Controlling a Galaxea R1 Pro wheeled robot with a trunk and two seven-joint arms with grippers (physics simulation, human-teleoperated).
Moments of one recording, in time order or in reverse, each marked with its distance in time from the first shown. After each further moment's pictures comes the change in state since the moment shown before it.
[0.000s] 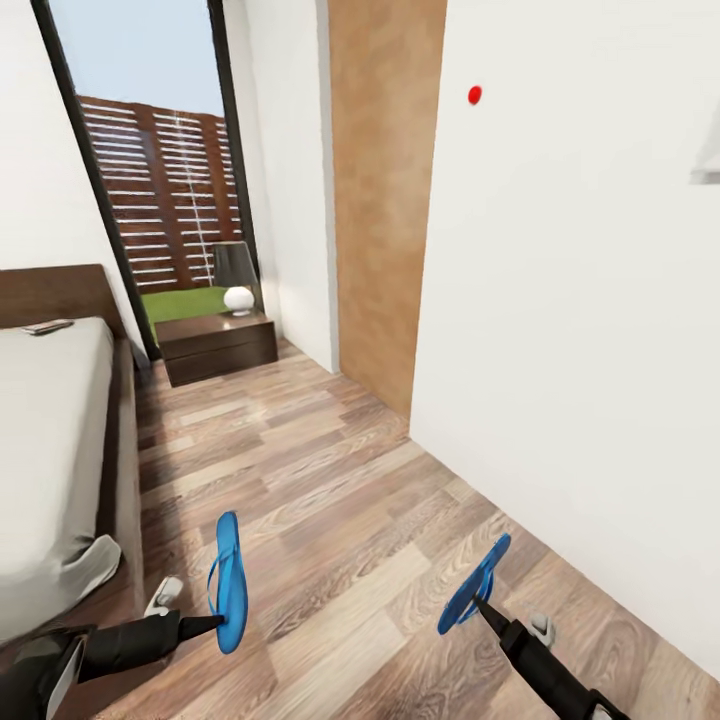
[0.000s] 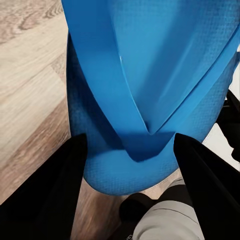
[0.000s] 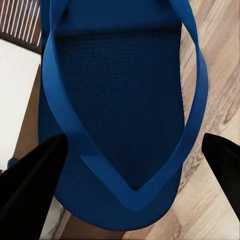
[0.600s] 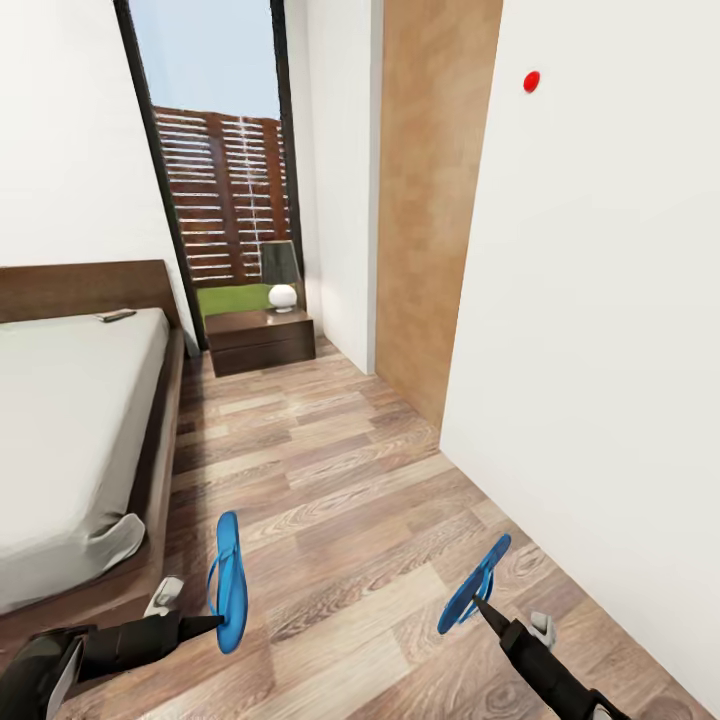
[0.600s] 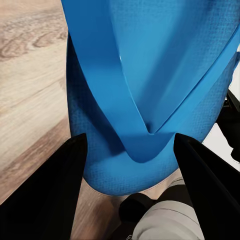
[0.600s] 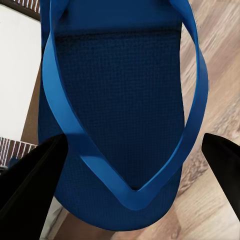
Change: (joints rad) left arm 0.000 0.000 0.000 0.000 0.000 0.000 -0.001; right arm 0.000 0.000 0.000 0.000 -0.001 0.000 0.000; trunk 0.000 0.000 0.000
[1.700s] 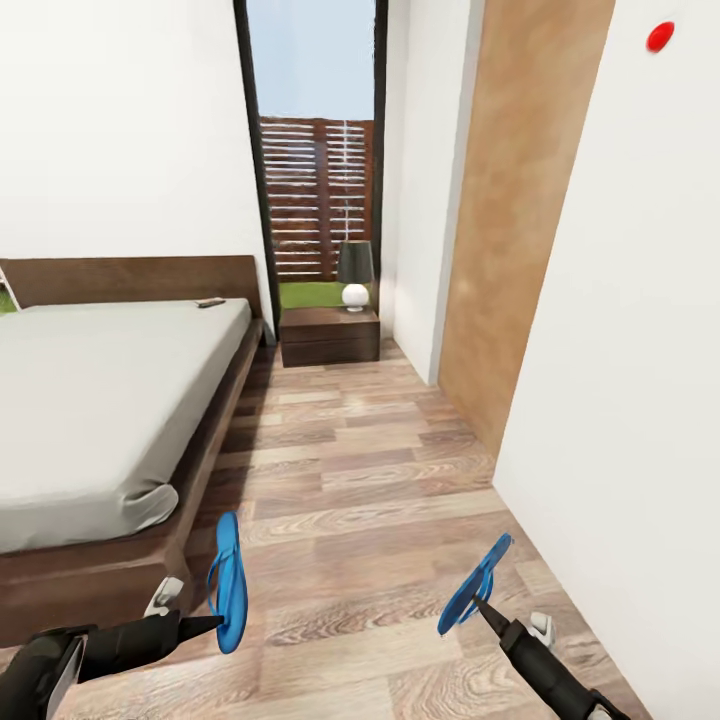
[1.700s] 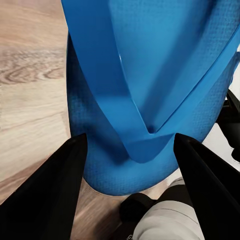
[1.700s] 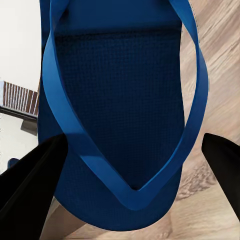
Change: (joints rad) left arm 0.000 0.000 0.000 0.000 0.000 0.000 0.002; right arm 0.000 0.000 0.000 0.000 0.001 0.000 -0.001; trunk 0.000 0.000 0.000
